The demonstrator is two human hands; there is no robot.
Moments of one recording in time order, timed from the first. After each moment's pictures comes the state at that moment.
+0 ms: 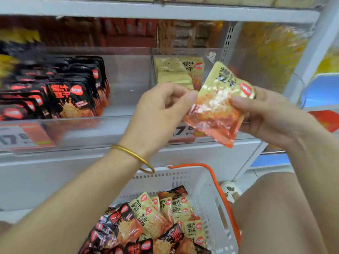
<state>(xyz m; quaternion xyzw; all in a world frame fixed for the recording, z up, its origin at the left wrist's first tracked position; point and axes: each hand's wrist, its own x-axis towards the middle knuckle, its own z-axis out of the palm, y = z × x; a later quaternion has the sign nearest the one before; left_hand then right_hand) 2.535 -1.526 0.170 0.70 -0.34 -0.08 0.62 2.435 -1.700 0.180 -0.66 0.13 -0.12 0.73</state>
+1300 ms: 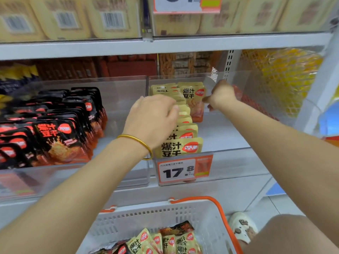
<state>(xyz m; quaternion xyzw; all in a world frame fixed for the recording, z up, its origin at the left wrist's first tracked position) 2.631 -1.592 0.179 0.87 -0.41 0.14 0.22 2.626 -1.806 0.169 -0.87 0.34 -0.19 0.31</state>
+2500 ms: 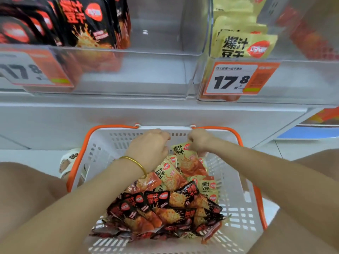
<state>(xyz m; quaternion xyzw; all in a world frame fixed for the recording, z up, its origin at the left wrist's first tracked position) 2.572 -1.453 -0.009 0.91 -0.39 -0.16 0.07 2.544 -1.632 -0.057 -0.93 0.16 0.28 0.16</state>
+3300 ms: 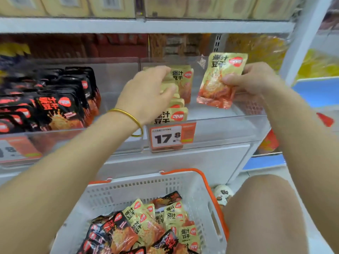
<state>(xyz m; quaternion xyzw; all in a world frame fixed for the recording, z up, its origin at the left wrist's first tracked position) 2.589 -1.564 0.193 0.84 -0.44 0.12 0.28 2.487 -1.781 0.205 -0.77 0.29 -0.21 0.53</state>
